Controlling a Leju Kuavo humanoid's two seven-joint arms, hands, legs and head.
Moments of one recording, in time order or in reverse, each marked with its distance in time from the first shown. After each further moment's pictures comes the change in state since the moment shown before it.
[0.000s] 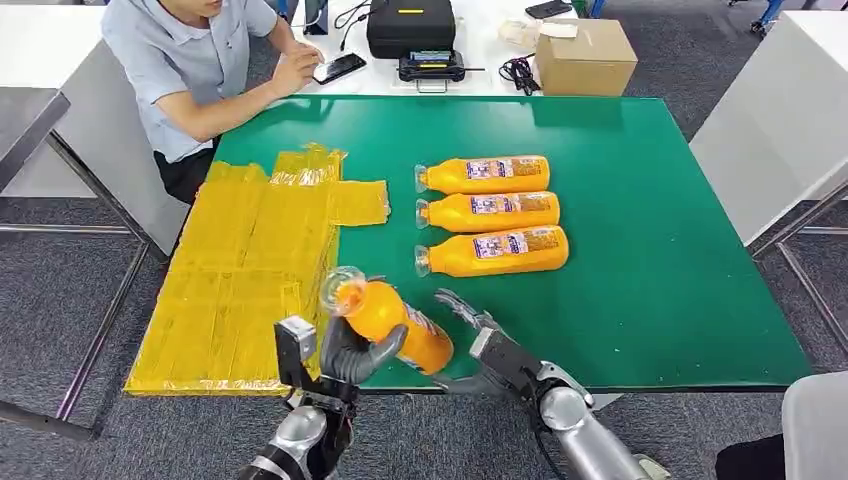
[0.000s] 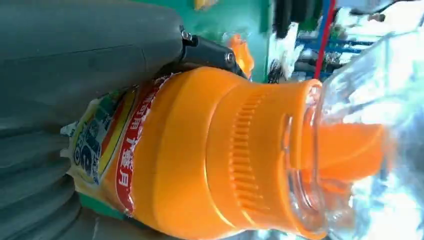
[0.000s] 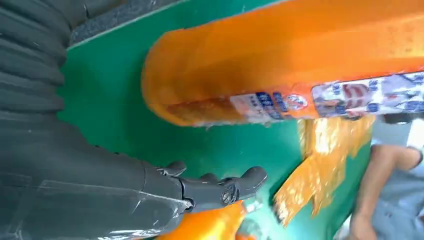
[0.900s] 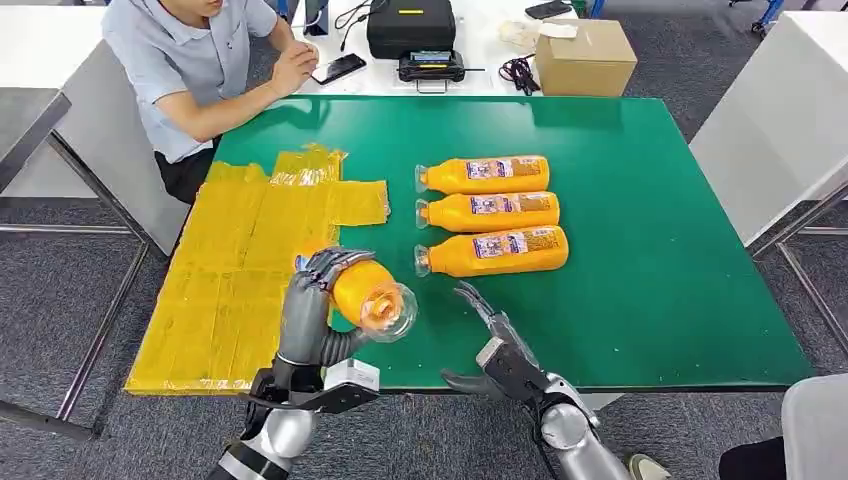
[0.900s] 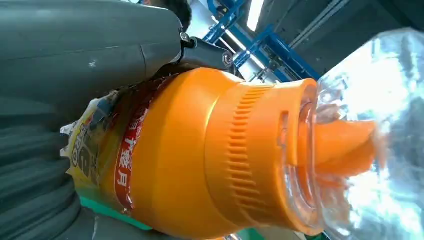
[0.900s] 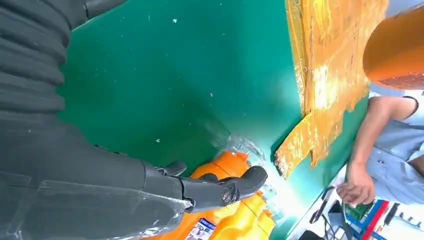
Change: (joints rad) left arm 0.054 0.050 0.070 -0.319 -0.929 0.403 0.104; right arm 0.089 0.052 -0.100 -0.092 0.092 -0.107 -0.019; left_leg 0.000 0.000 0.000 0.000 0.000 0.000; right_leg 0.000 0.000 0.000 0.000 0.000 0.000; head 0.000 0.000
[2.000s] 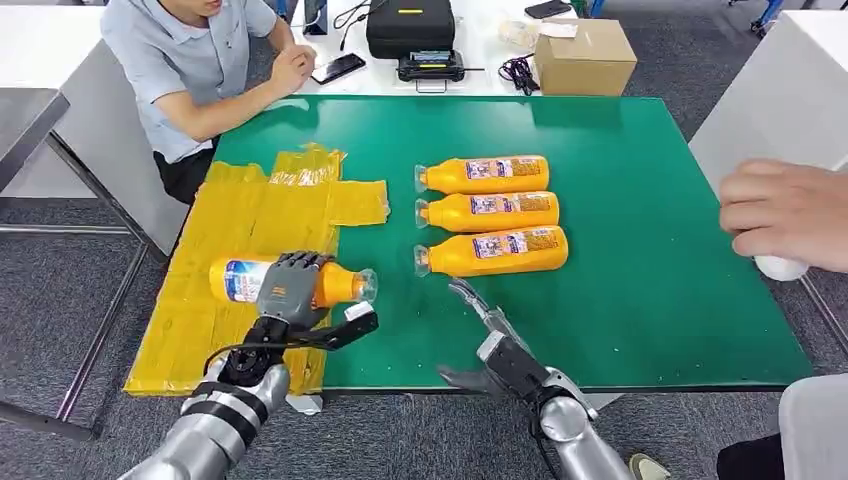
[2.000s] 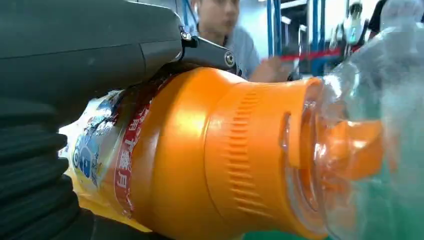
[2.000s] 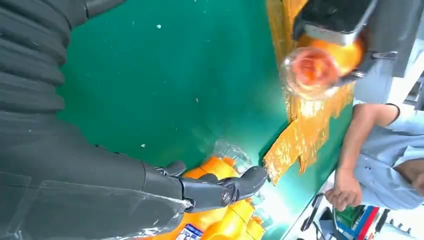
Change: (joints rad) left arm -0.313 0.073 0.130 0.614 -0.634 -0.076 0.506; right arm -0.024 0.014 -0.012 0.006 -0.023 0.062 -0.010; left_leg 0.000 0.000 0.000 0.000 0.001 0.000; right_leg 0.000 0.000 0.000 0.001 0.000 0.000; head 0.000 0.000
